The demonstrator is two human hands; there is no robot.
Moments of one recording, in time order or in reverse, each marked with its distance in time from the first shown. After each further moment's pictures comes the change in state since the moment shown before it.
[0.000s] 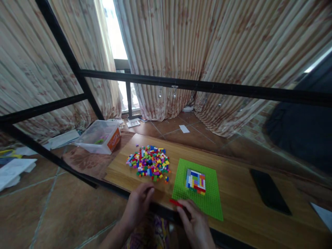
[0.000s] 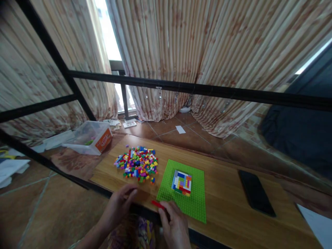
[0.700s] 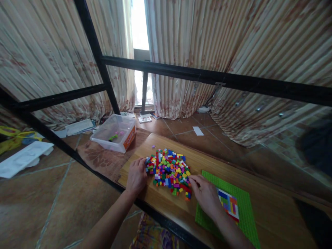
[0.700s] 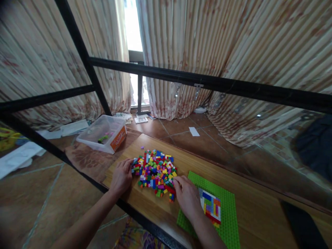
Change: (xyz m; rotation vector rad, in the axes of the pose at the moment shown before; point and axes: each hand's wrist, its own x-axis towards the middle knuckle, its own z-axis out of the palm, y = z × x) left_hand 0.098 -0.103 -0.050 0.482 0.325 0.010; right_hand 0.143 -0.009 0.020 -0.215 -0.132 -0.034
